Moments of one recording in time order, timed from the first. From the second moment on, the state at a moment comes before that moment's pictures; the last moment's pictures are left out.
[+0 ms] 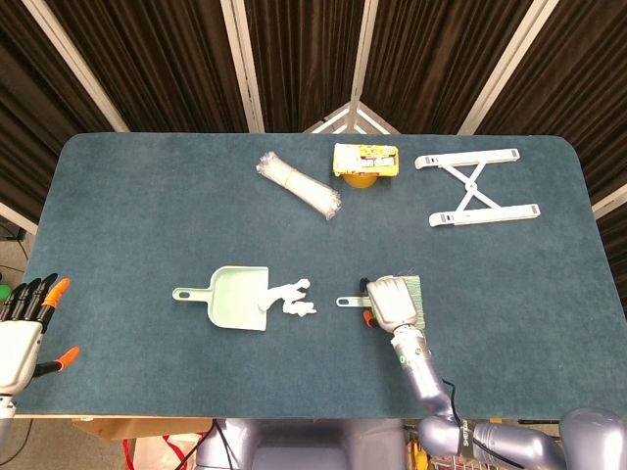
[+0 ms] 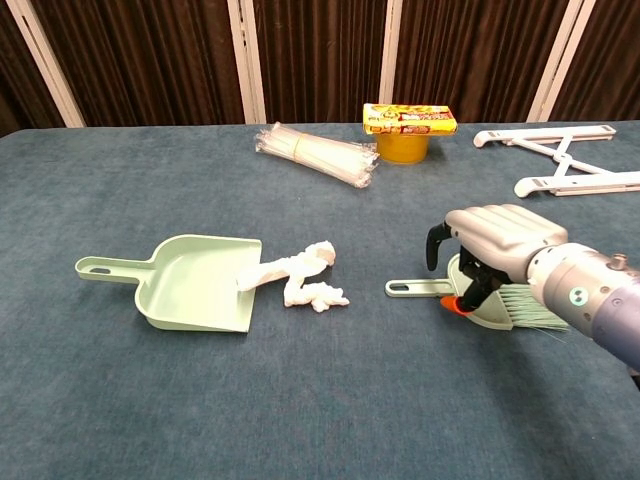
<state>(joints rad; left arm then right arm) -0.07 -1.13 -0.01 -1.65 1.54 1.49 0.13 0.62 -1.77 0.20 -1.43 -0.98 1.09 -0.67</state>
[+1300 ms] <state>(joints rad) -0.08 -1.13 -0.01 -1.65 1.53 1.48 0.12 0.65 -1.83 0.18 -1.40 -0.92 1.11 -0.69</state>
